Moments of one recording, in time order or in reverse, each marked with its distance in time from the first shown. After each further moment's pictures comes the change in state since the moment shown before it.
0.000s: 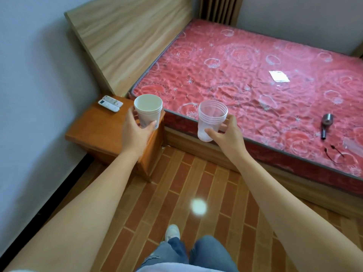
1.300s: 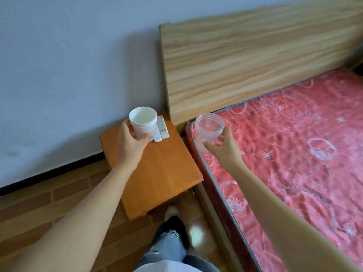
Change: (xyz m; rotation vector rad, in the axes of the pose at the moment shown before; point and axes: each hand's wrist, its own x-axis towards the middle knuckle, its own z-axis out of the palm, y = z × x) left_hand 0.313 -0.072 0.019 0.043 0.692 -0.508; right_hand 0.434 -0.086 0.230 -0.127 -0.754 -0.206
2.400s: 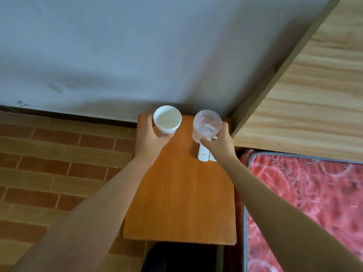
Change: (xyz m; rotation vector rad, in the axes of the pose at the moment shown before) left_hand 0.157 -0.177 0.035 0.040 0.237 -0.180; right_hand 0.222 0.006 0.245 -0.195 -0.443 -0.105
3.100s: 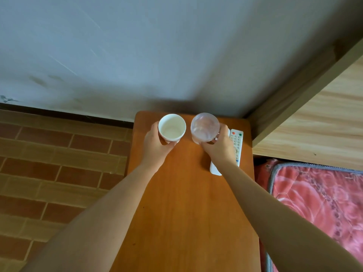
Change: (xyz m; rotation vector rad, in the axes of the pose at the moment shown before) left_hand 0.045 -0.092 0.064 0.051 -0.052 -0.038; right_hand 0.073 0.052 0.072 -0.101 0.005 0.013
